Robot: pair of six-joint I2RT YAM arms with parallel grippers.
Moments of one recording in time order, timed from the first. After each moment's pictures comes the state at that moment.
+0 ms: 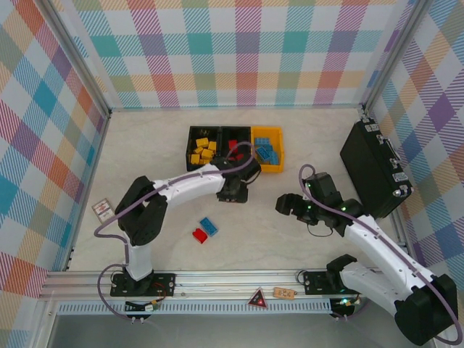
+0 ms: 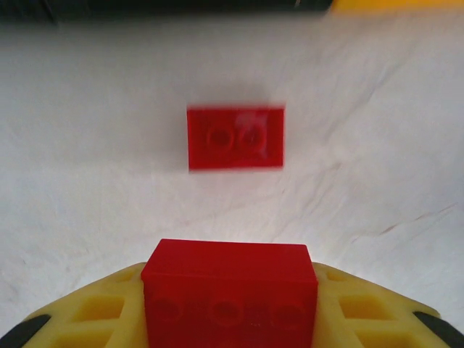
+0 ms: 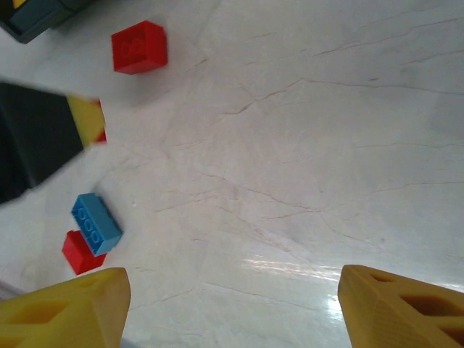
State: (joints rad) left arm -0.80 1.89 1.55 -0.90 -0.16 -0.73; right arm 0.49 0.90 0.63 -0.62 -0.30 0.75
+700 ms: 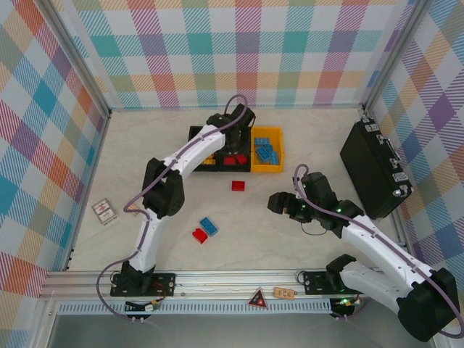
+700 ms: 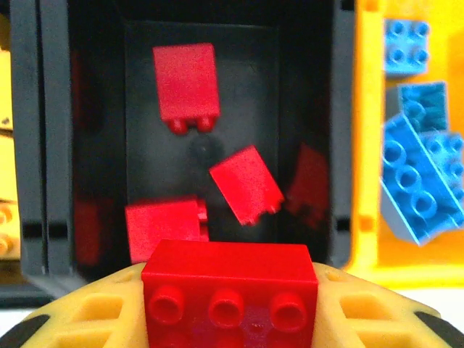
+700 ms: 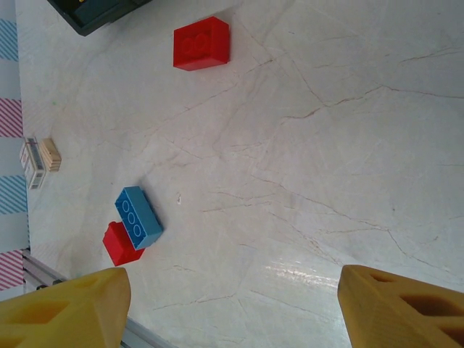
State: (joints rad) left arm -0.60 2.32 2.22 -1.06 -0.15 -0.60; right arm 0.54 0.92 0.63 -0.53 -0.31 0.78
